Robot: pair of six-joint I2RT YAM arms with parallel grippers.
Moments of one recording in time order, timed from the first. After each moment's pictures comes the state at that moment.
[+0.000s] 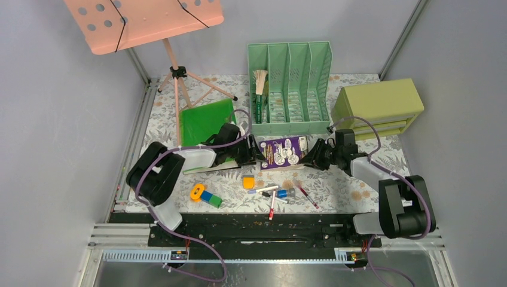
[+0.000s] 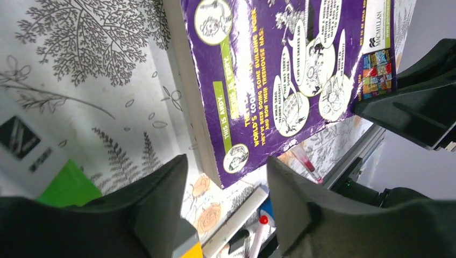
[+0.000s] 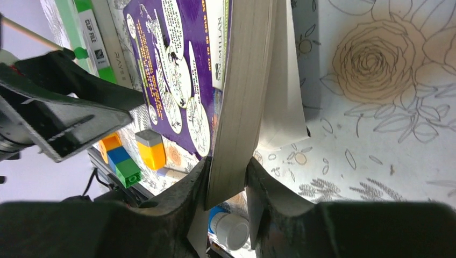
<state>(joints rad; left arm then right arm) -0.57 1.74 0.81 0.17 0.43 -0.80 0.14 1.39 0.55 -0.02 -0.54 0.66</state>
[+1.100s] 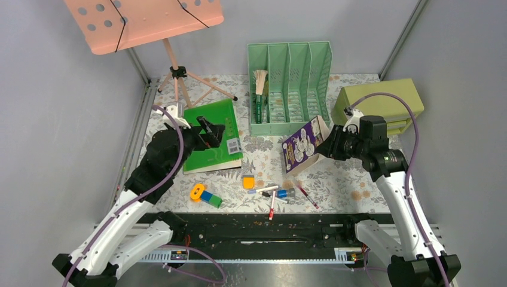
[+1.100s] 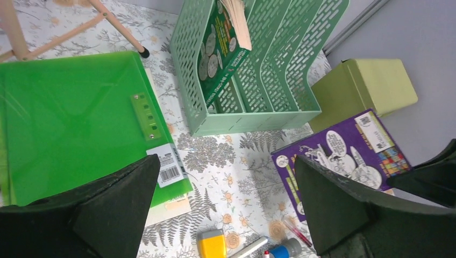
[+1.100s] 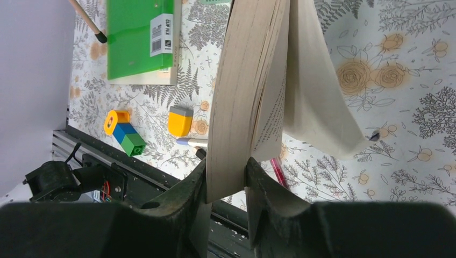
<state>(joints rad) -0.57 0.75 0.87 -0.29 -0.19 -0.53 0.14 0.91 0.94 -0.72 -0.43 0.37</state>
